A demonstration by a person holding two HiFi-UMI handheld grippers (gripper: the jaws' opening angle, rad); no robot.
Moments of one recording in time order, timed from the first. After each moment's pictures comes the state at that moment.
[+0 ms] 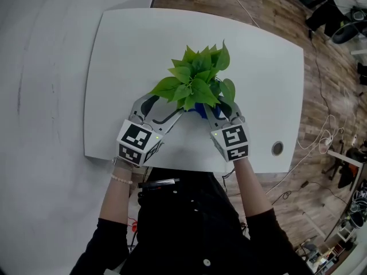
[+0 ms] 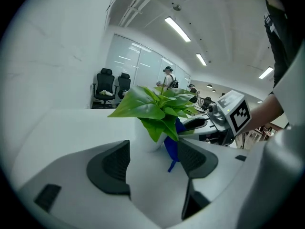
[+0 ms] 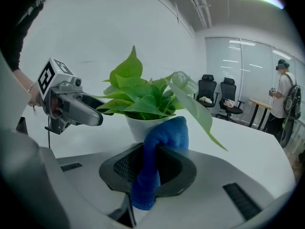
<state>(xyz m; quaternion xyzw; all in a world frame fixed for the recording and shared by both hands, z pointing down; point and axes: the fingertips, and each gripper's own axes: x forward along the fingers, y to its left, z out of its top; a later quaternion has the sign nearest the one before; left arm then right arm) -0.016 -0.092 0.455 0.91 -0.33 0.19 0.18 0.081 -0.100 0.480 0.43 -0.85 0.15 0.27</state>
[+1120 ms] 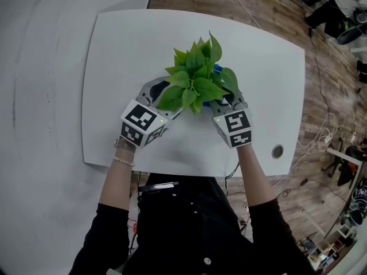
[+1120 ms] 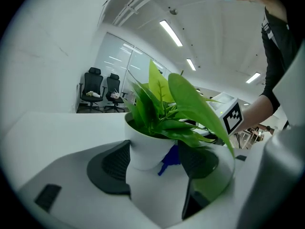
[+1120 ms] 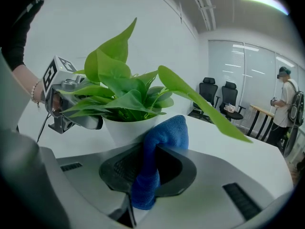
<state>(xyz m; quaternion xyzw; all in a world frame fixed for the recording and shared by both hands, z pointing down) 0.015 -0.148 0.468 0.94 -0.26 0.16 0.18 0.087 -0.162 0.492 0.43 -0.85 0.12 0.28</state>
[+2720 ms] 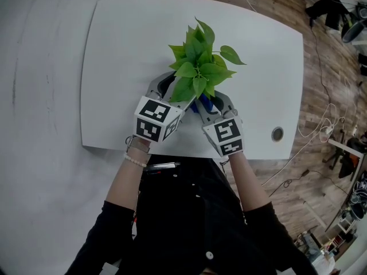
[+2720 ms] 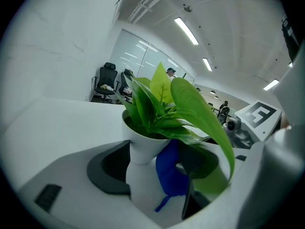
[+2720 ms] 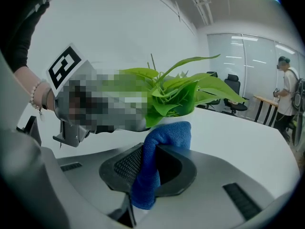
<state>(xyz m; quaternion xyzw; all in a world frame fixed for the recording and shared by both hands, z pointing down) 0.038 -0.105 0.467 0.90 -0.33 0.17 0.24 0.058 -0.070 0.489 0.41 -0.86 0.16 0.27</state>
